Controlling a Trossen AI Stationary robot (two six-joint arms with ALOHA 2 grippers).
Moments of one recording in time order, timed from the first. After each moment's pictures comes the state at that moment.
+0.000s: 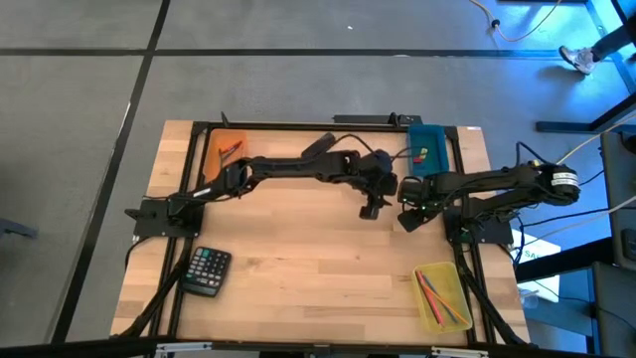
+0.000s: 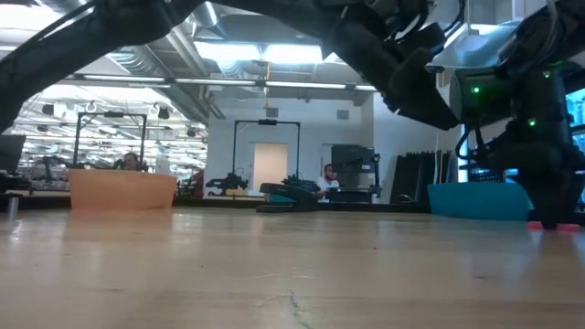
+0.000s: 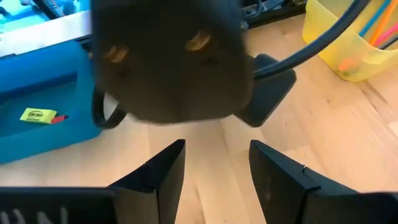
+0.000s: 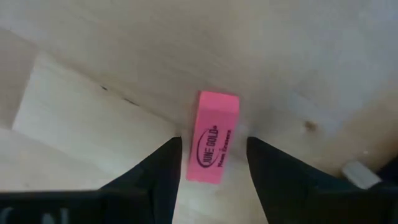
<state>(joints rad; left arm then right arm) 0.14 2.45 2.34 -0.61 0.18 0.34 -0.20 1.21 0.48 -0.87 -0.03 0.81</state>
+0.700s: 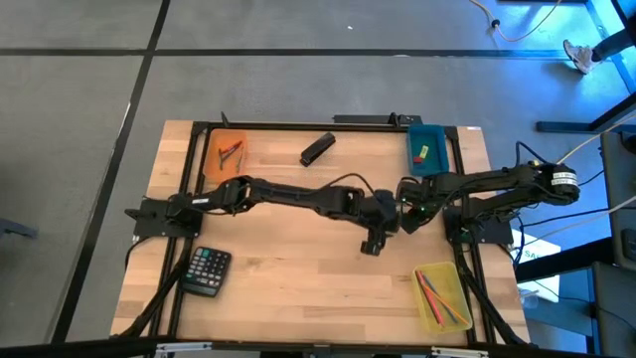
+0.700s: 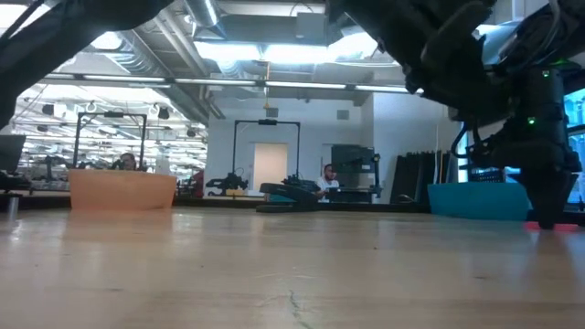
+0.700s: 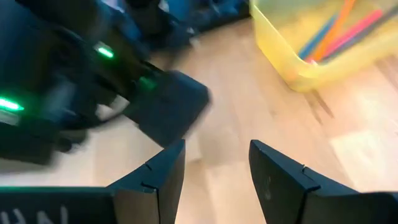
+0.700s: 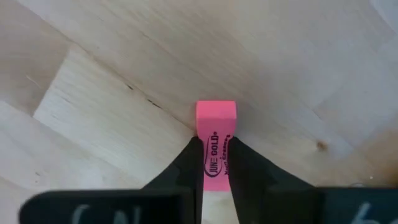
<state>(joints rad) -0.06 2.45 2.34 -0.61 -0.04 0.23 -0.20 1.24 0.47 -0.81 -0.01 0.70</state>
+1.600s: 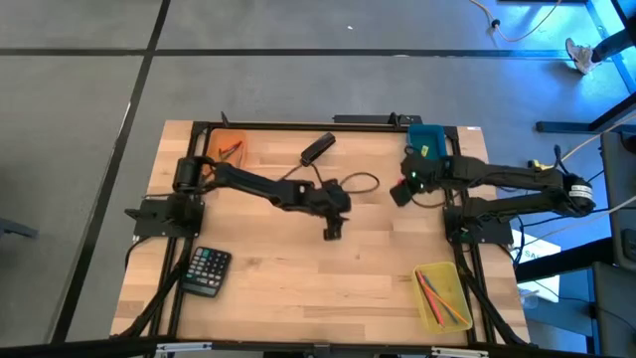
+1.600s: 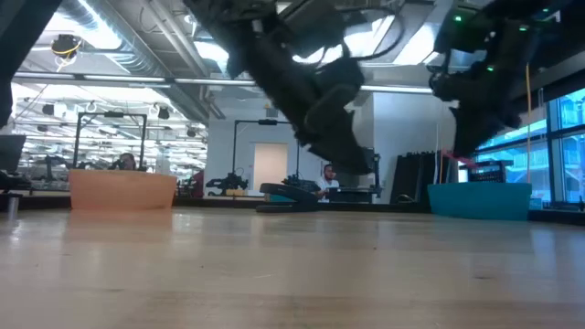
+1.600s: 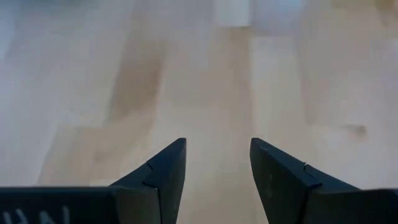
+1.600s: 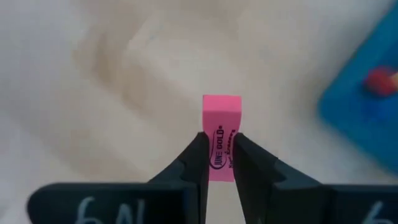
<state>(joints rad) 0.00 2.01 1.35 -0.12 -0.10 -0.01 -0.28 1.02 0.67 -0.80 0.17 0.62</state>
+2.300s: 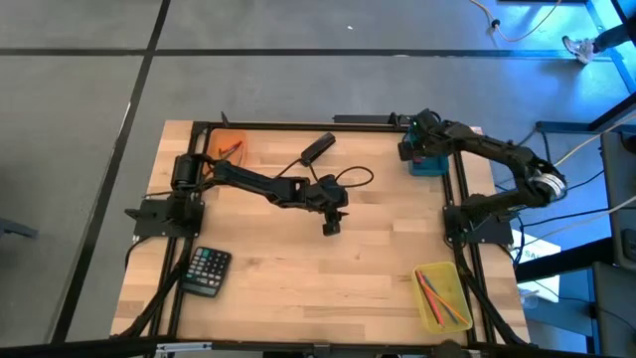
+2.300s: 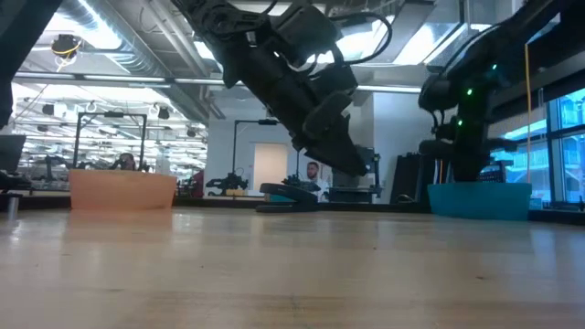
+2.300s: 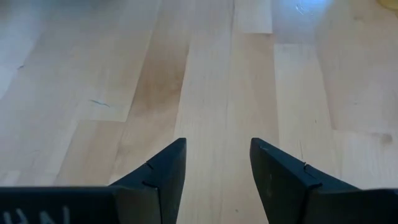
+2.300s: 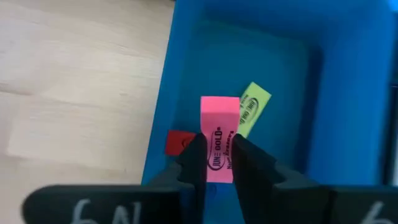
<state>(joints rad) 0.05 1.98 1.25 0.01 -0.10 -0.03 -0.91 1.33 0.76 -0.65 0.29 0.41</state>
